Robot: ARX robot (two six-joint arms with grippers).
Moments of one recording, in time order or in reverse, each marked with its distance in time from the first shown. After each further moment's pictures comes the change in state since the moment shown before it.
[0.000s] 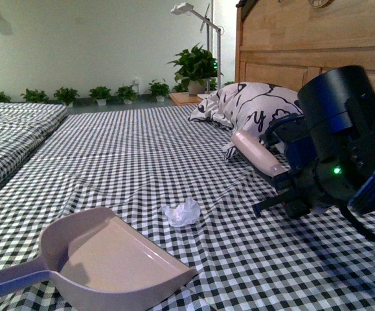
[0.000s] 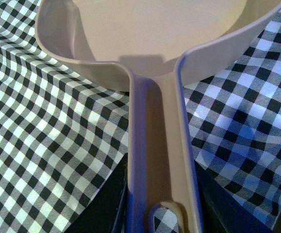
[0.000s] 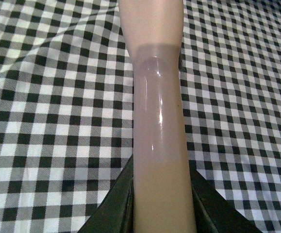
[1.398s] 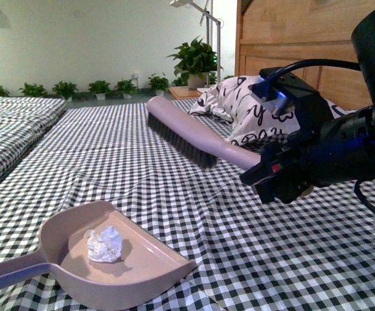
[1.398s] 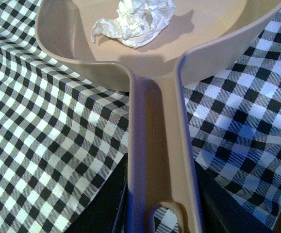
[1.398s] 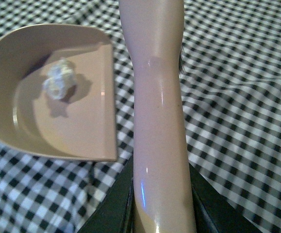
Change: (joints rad) left arm 0.000 0.000 0.000 0.000 0.000 0.001; right arm -0.015 -0.268 -0.153 -0.036 -0.654 -0.084
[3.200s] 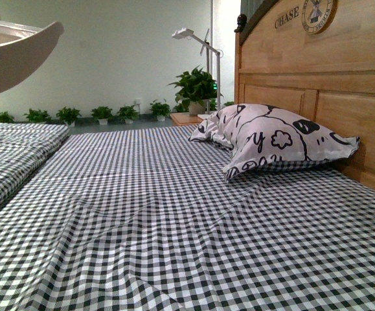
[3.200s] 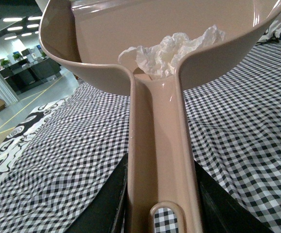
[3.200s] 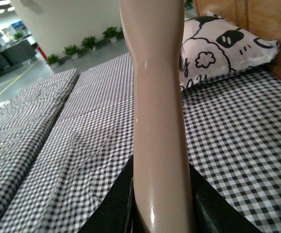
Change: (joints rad) left arm -0.331 -0.958 -0.335 0.316 -0.882 -0.545; right arm -0.389 -1.096 -0.364 -0.252 0.030 0.621
